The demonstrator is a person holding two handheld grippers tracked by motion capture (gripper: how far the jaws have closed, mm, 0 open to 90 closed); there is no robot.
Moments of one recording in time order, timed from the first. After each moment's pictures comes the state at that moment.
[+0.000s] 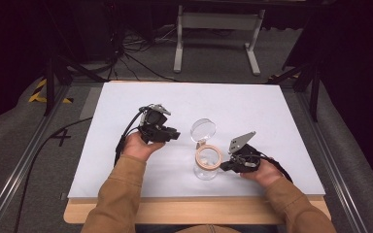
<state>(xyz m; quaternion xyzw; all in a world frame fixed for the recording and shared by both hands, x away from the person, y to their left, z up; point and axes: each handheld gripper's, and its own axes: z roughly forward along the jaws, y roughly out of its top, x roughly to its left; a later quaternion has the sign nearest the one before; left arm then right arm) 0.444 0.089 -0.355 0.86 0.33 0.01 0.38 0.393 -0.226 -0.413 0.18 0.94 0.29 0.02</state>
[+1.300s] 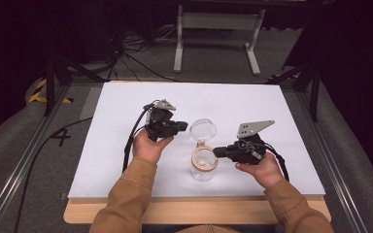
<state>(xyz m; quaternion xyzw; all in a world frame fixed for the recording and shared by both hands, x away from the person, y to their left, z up) 0.442 0.070 -0.347 0.82 0.32 0.04 0.47 0.379 -0.217 -0.350 0.23 0.86 0.45 0.03</state>
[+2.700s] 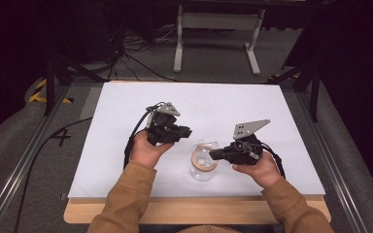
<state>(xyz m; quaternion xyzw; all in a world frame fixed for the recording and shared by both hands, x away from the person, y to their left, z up) 0.419 0.070 -0.327 0.86 0.27 0.04 0.44 0.376 -0.207 -0.345 0.20 0.87 0.45 0.01</state>
